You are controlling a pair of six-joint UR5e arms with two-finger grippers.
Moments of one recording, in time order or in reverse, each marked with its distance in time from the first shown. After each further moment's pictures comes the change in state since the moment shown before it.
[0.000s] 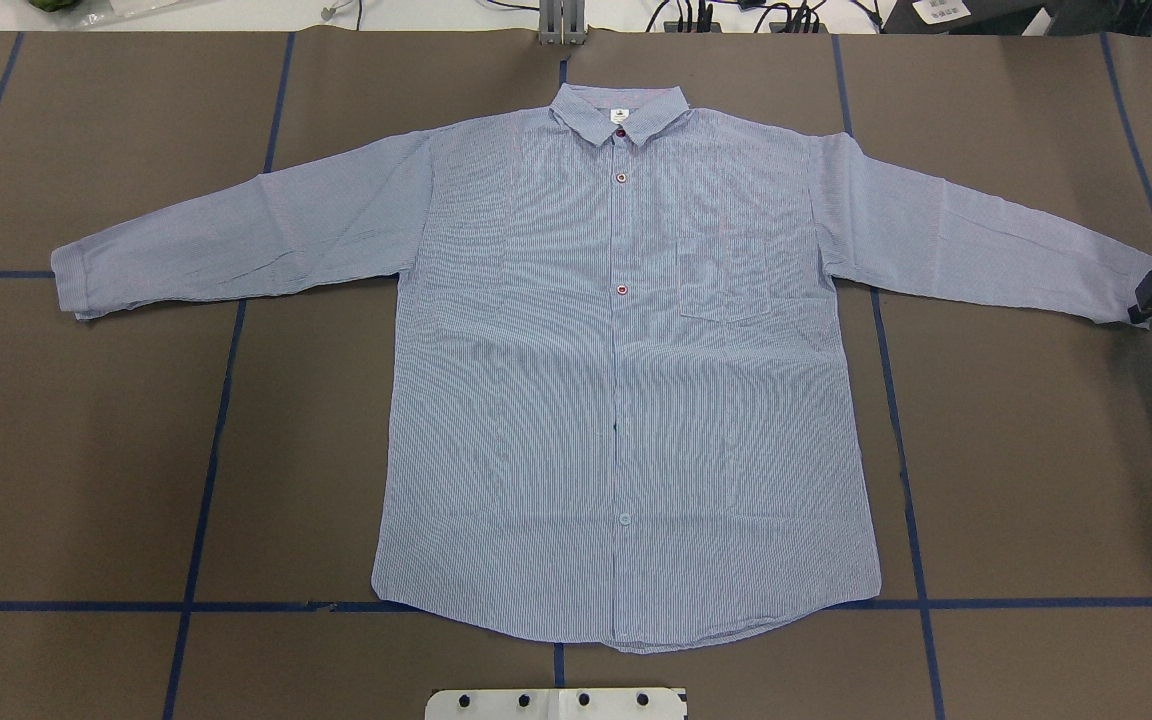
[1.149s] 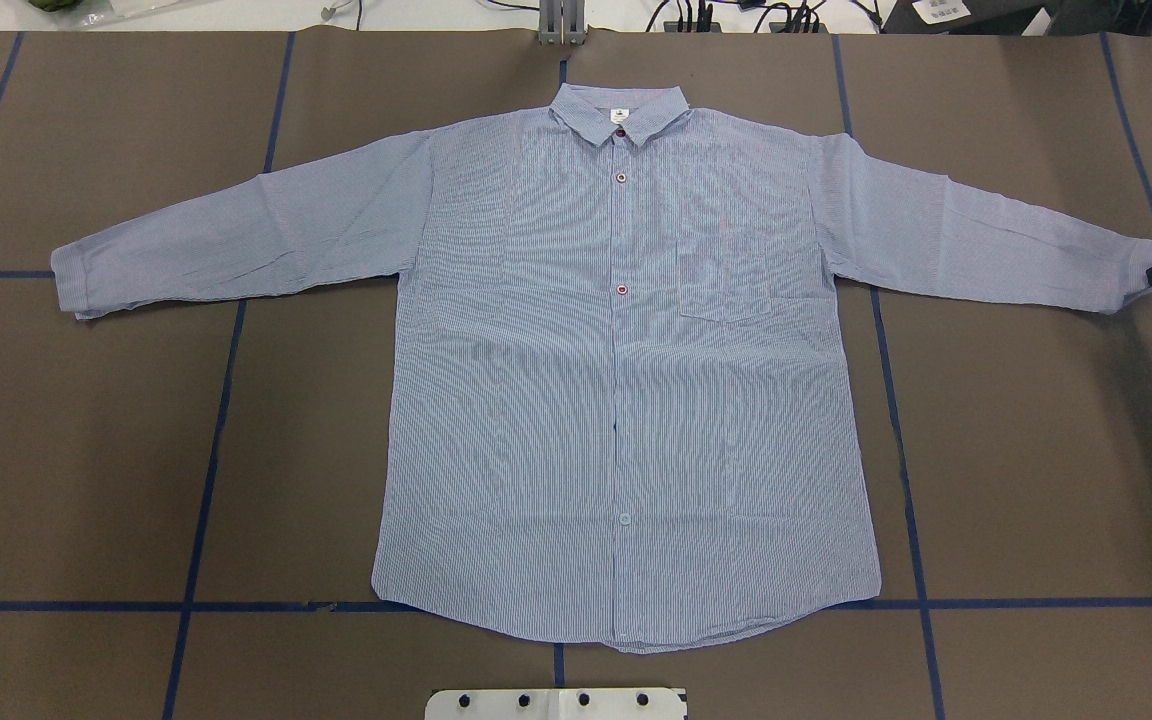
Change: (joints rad) left arm 0.000 0.000 0.001 0.000 0.000 0.000; right arm 0.049 -0.009 0.126 0.006 0.012 -0.001
